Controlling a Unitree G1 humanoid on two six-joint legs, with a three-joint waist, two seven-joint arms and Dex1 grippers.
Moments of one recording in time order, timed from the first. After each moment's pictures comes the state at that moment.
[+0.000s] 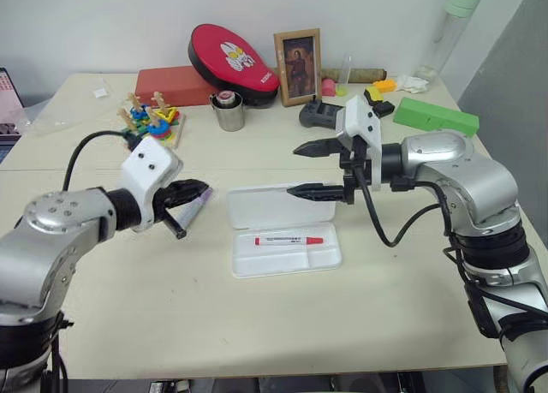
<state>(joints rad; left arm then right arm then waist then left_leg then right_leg) -0.25 0.93 0.24 -0.50 -0.49 0.94 -0.66 -0.88 -0.55 0.20 -0.21 0.40 0.76 1.04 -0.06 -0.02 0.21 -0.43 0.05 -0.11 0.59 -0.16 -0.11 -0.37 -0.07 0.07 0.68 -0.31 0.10</state>
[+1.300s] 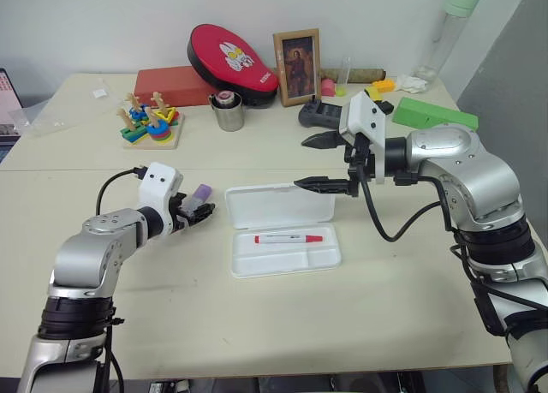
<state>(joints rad) -0.38 0.68 0.11 -0.05 -0.36 0.86 -0.51 -0.89 -0.59 0.22 -0.17 0.35 0.69 1.02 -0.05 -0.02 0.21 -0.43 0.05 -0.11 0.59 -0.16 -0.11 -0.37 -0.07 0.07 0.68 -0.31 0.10</state>
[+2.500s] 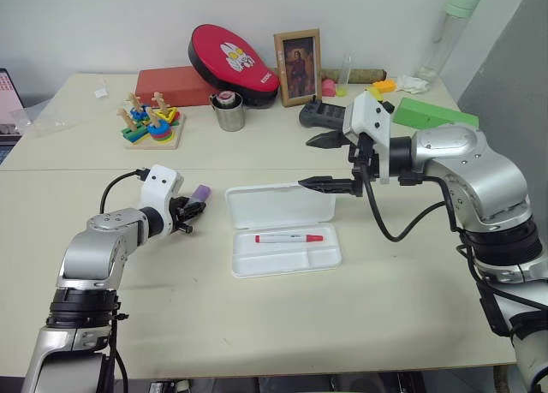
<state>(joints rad) -0.40 0.70 0.09 0.01 -0.30 0.83 -0.57 -0.88 -0.63 0.22 -0.20 0.37 0.69 1.04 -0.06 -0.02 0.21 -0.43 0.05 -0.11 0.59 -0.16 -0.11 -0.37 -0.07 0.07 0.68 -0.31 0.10</state>
